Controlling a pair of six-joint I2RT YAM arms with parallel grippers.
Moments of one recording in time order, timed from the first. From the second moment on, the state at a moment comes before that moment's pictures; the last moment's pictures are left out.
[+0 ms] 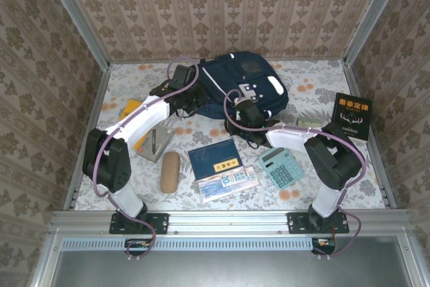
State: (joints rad) left arm -0.54 1.69 1.37 -0.51 0.13 -1.04; right arm 0.60 1.75 0.96 0.08 0.07 0.40
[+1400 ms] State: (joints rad) left arm -0.62 1.61 1.20 -0.34 0.14 -1.16; right arm 0.27 1.82 1.16 -0.30 -0.05 0.41
